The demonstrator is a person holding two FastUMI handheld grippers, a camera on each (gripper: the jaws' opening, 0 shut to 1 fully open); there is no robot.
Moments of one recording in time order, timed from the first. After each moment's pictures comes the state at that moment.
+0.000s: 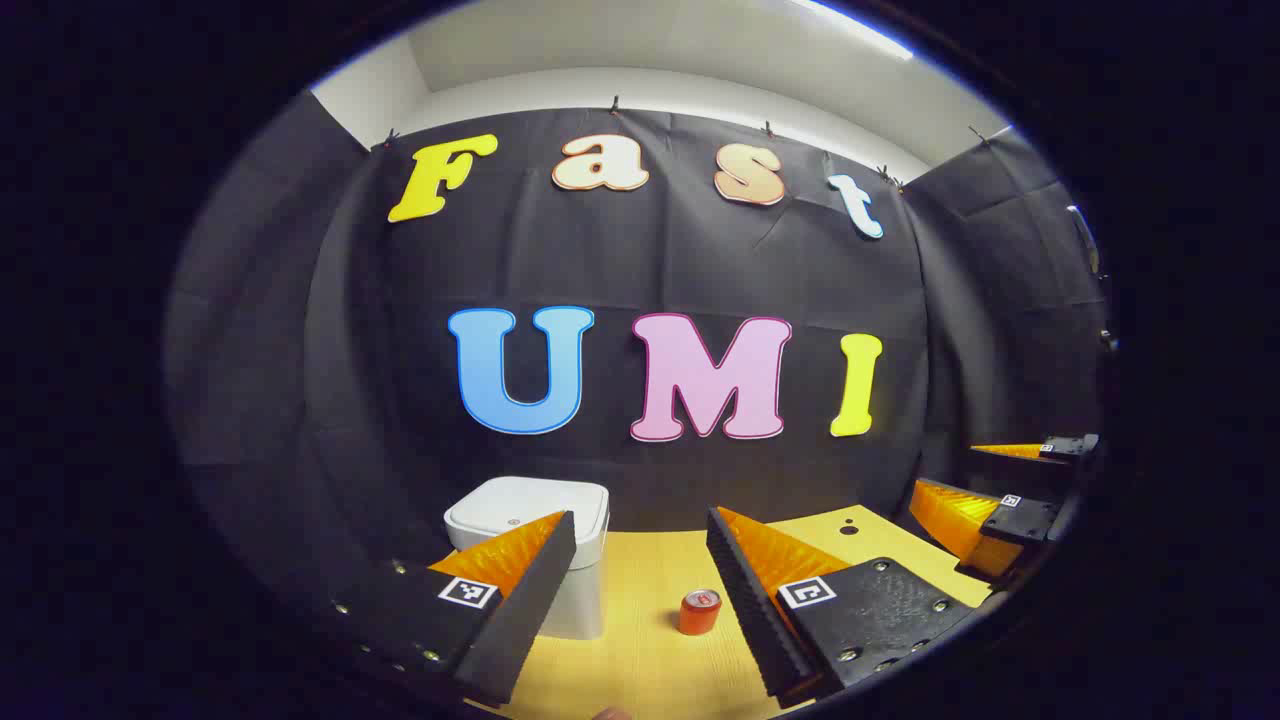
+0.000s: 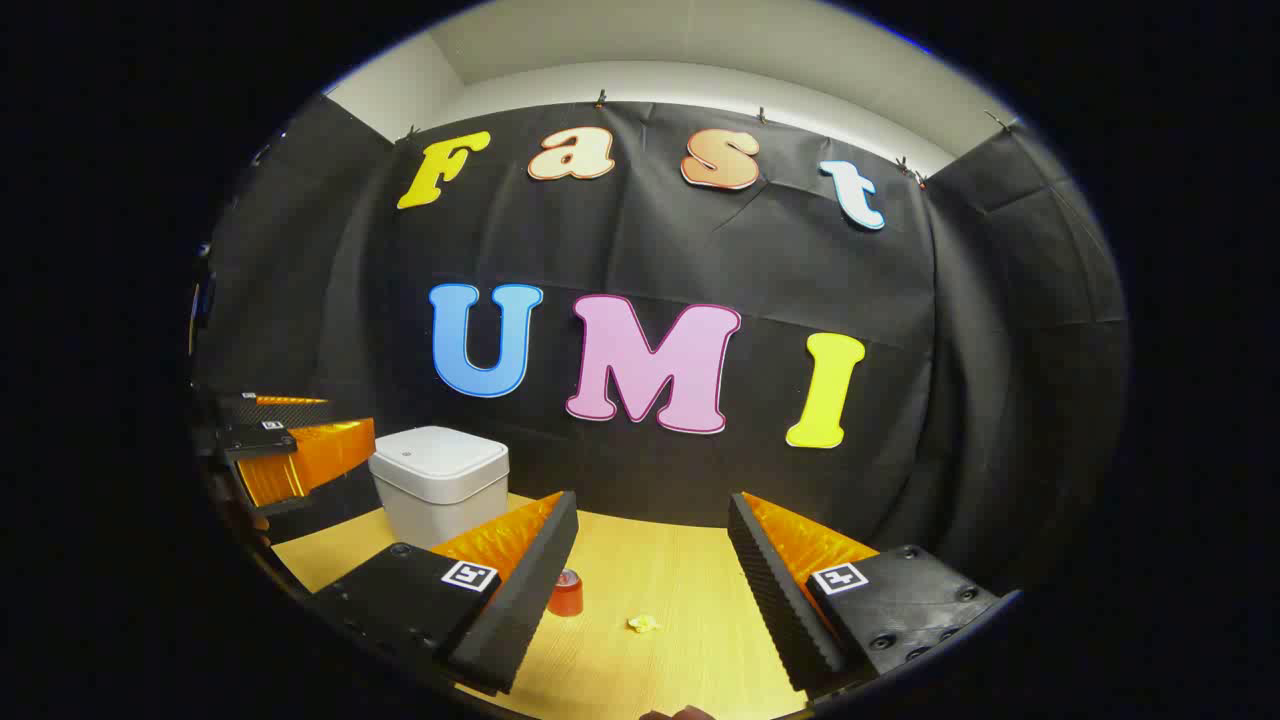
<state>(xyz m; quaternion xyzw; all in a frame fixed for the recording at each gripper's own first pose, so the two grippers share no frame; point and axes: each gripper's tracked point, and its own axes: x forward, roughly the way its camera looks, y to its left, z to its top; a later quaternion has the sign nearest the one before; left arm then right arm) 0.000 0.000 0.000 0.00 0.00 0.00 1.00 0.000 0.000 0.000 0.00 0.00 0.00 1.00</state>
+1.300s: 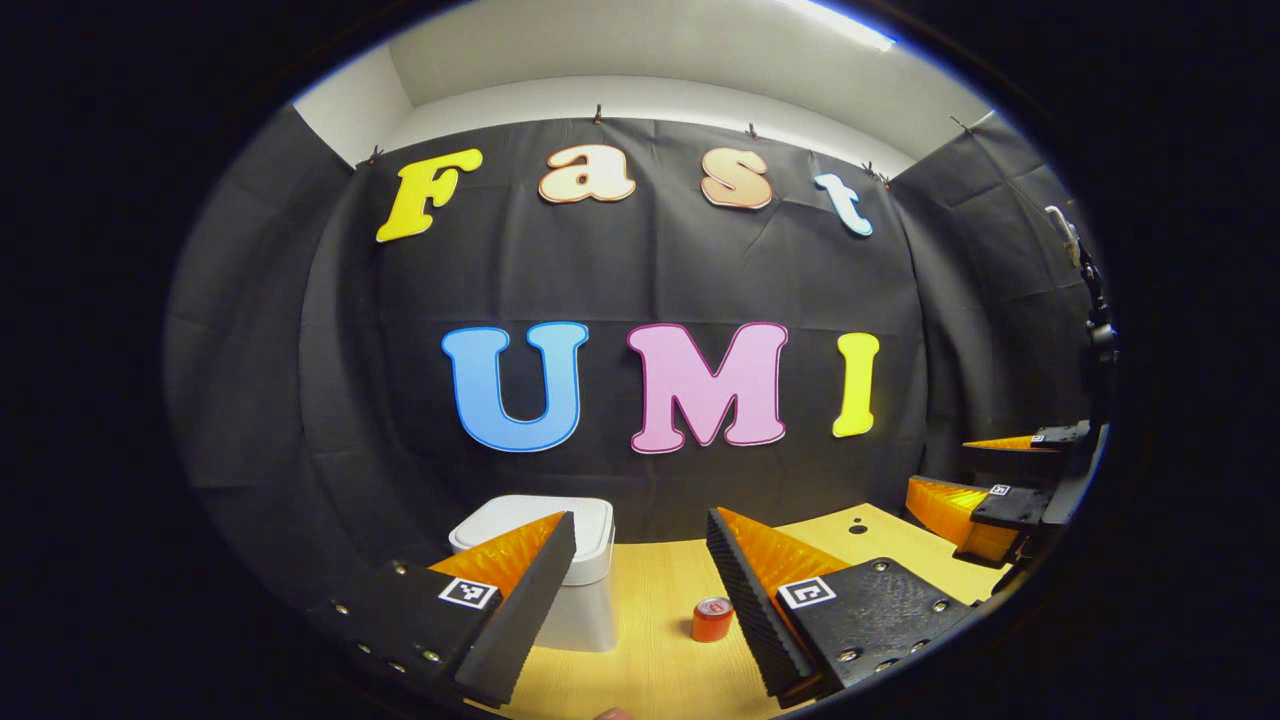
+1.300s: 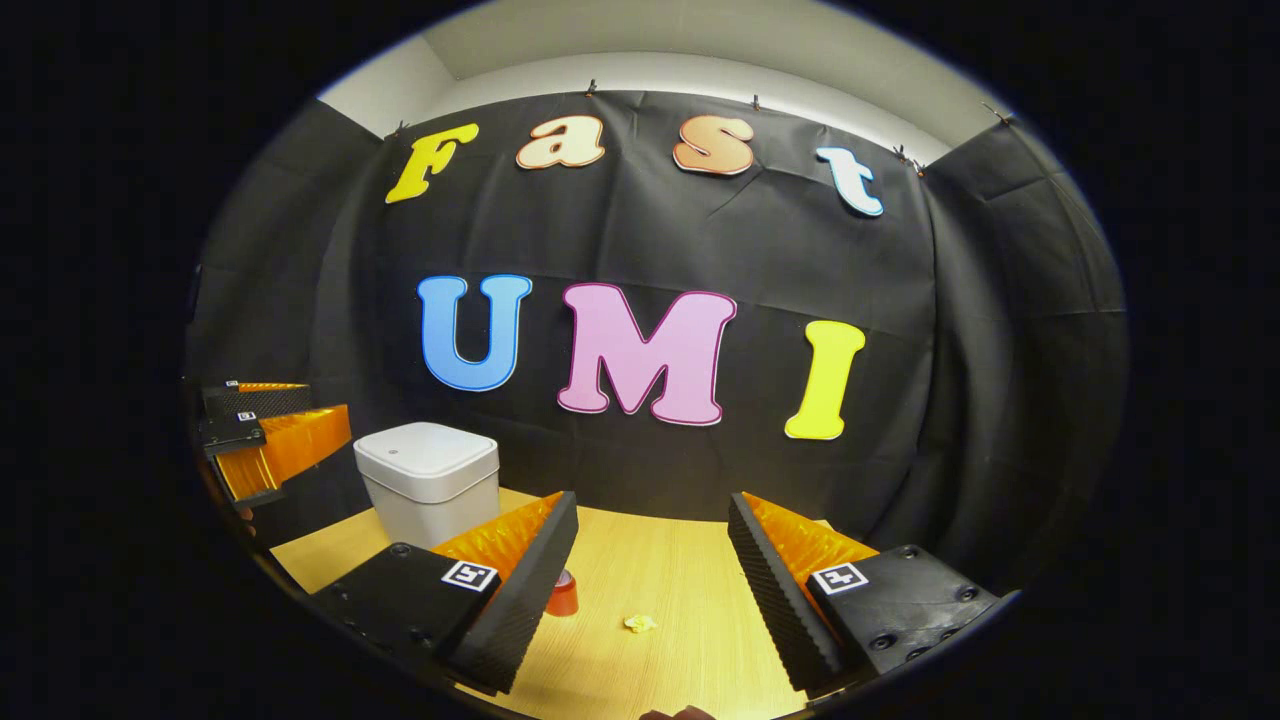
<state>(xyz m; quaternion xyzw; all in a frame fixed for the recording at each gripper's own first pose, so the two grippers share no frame) 0.009 0.007 0.001 0.02 -0.01 0.00 1.00 0.022 -0.003 -0.005 0.01 0.02 0.00 1.00</state>
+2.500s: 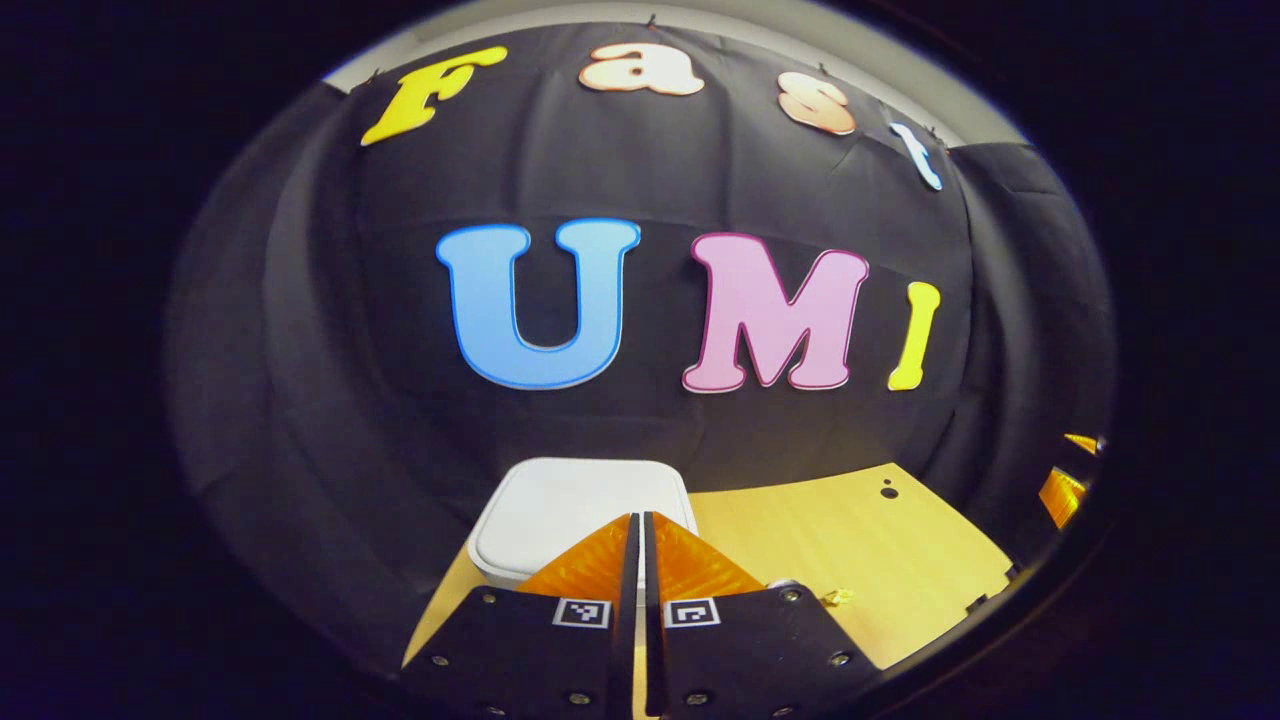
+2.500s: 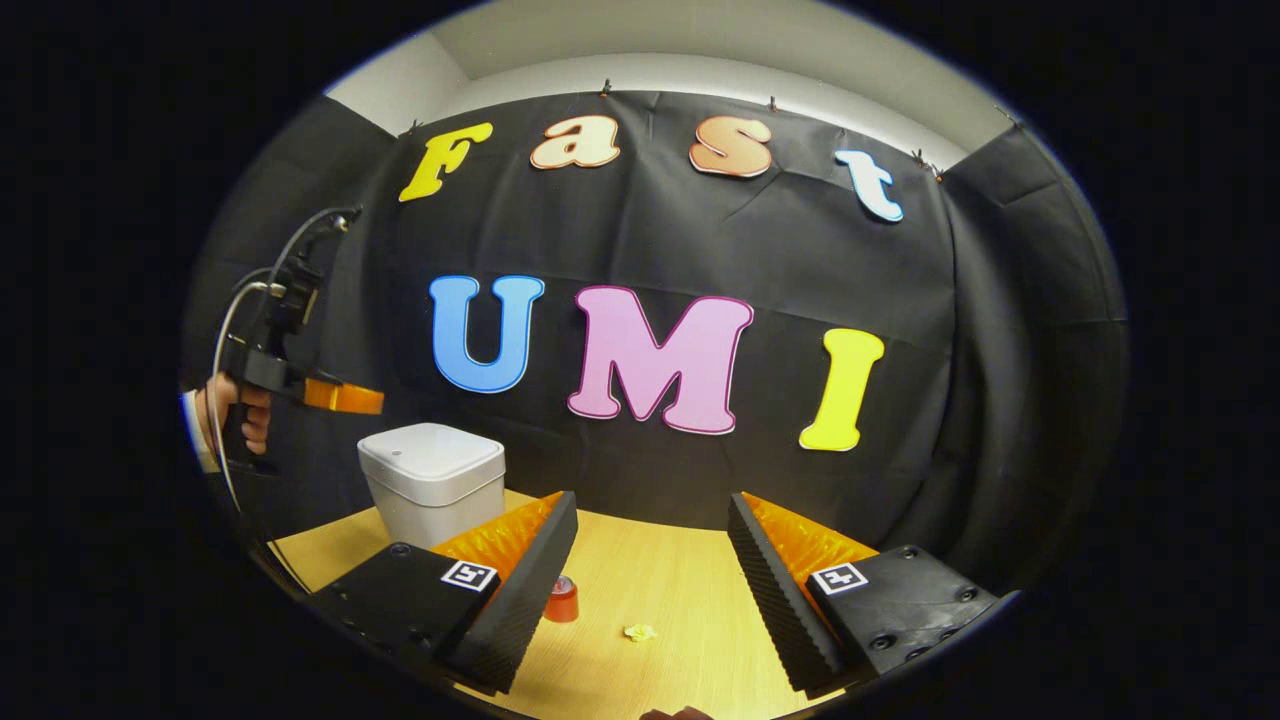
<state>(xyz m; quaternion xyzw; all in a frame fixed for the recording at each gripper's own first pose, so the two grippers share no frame) 0.148 0.111 -0.066 -0.06 0.18 -0.02 0.98 0.048 -0.003 0.000 0.00 0.02 0.03 1.00</state>
